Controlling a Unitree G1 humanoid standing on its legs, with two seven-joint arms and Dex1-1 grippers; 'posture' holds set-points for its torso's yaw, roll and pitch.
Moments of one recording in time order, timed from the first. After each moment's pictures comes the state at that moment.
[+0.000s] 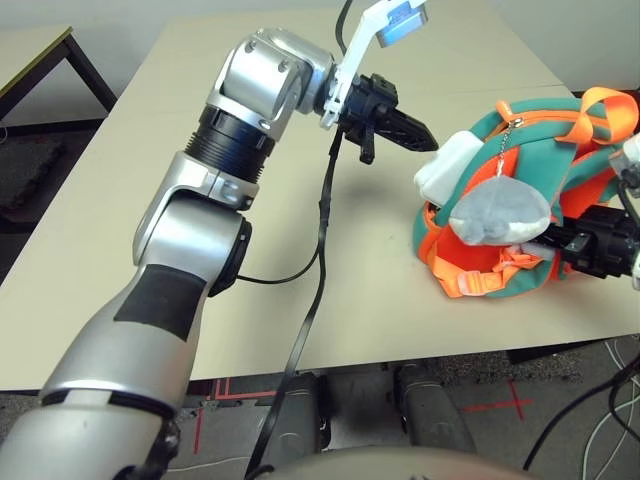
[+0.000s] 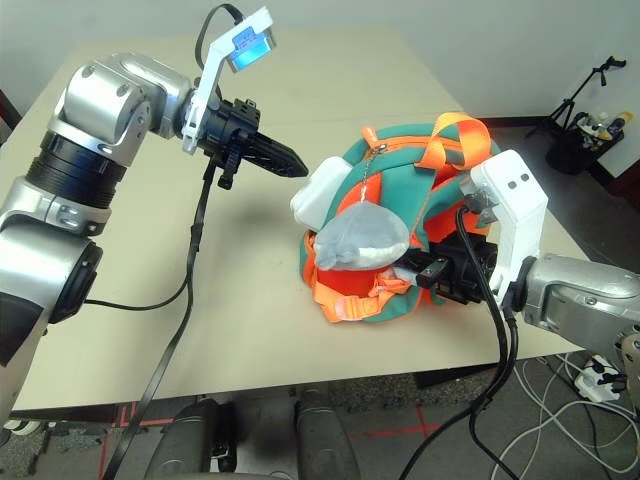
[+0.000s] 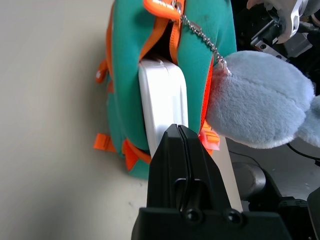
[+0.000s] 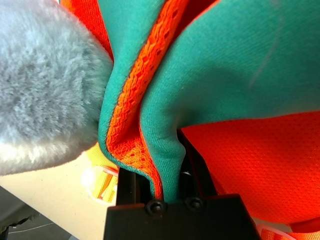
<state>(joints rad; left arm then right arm) -1.39 0.33 -0.33 0.52 -0.23 0.84 -1.45 -0.12 -1.11 -0.42 -0.55 1.24 1.09 0.39</state>
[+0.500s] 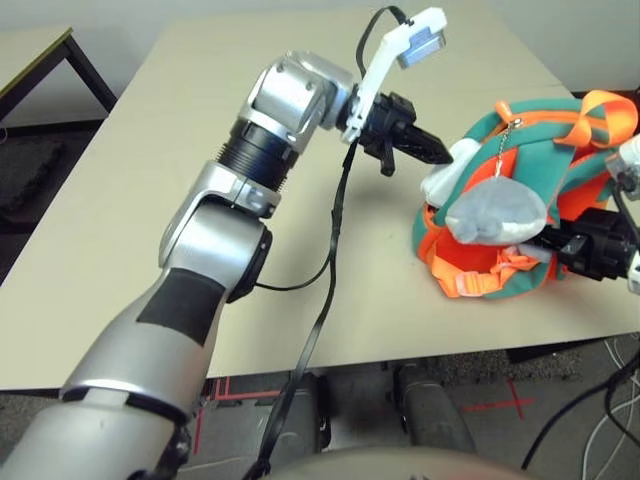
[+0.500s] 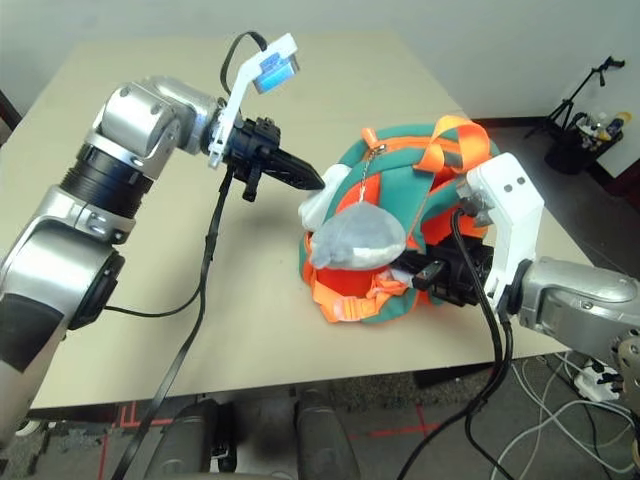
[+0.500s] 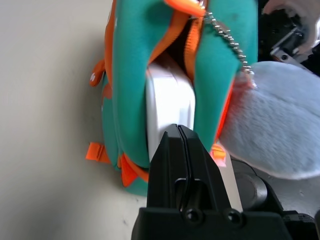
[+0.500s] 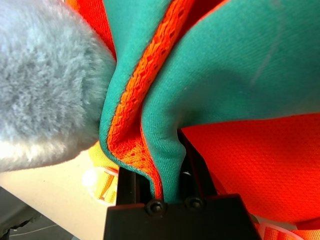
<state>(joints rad) -1.39 0.22 -0.34 0.66 -0.20 0.76 -1.37 -0.12 -1.09 -0.42 -0.57 1.25 1.10 0.35</state>
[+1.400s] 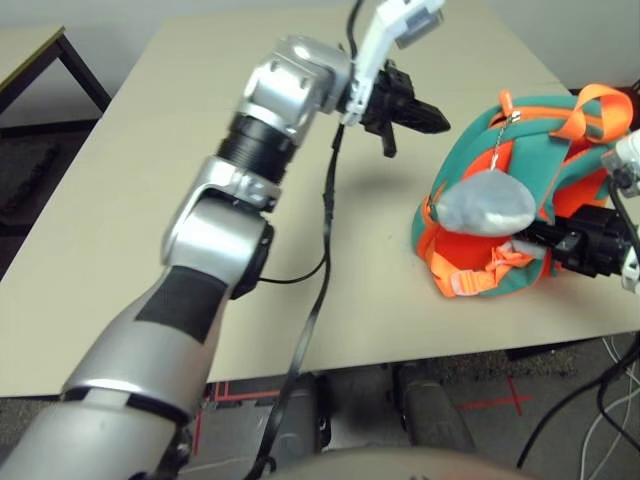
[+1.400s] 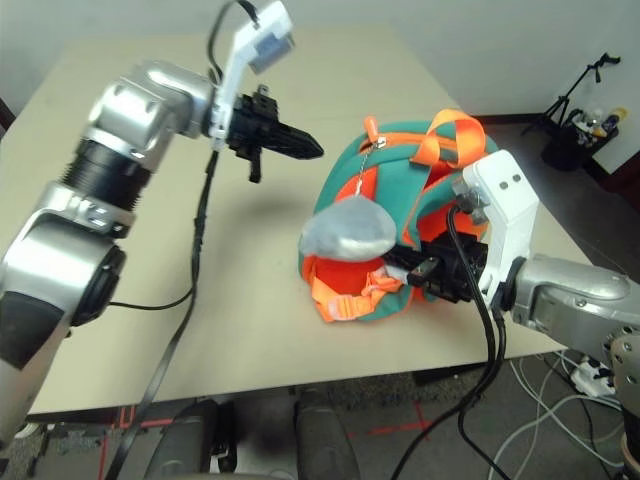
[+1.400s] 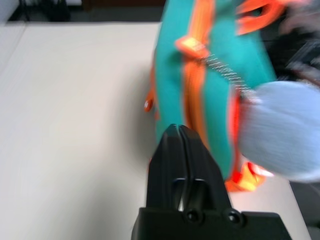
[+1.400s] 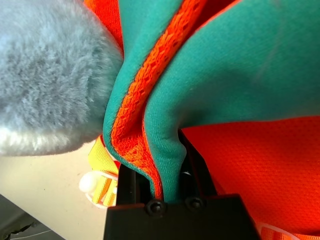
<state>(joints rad) -1.37 0.40 -0.24 0.37 -0.20 0.71 -1.34 -0.16 -1.07 -0.40 -0.55 1.22 1.10 0.37</state>
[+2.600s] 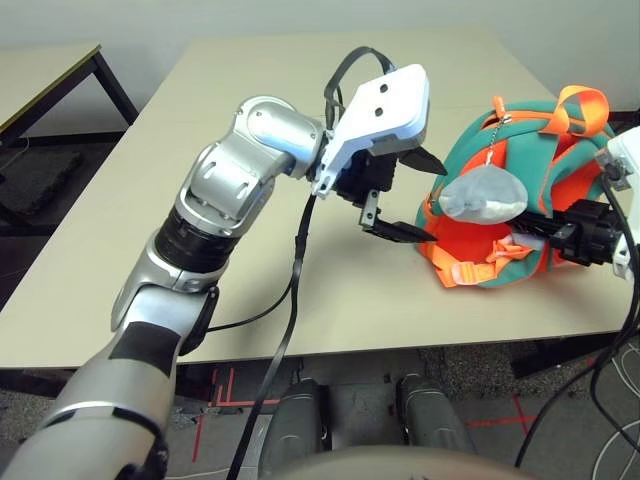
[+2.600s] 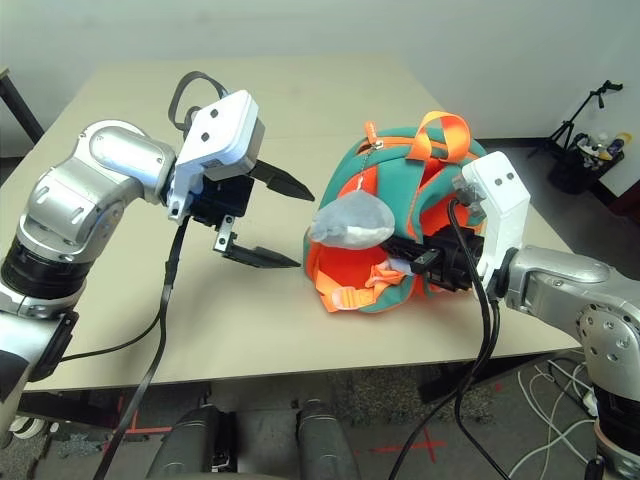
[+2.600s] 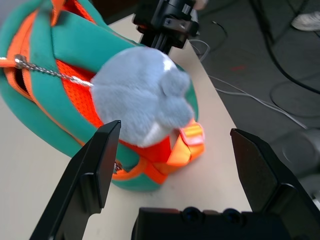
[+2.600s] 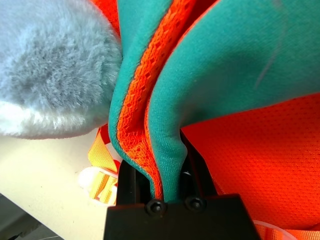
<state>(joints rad) -1.01 0.44 -0.36 -0.19 -0.25 0.63 -1.20 -0.23 -1.00 -0.32 -0.43 0.97 1.08 0.55</state>
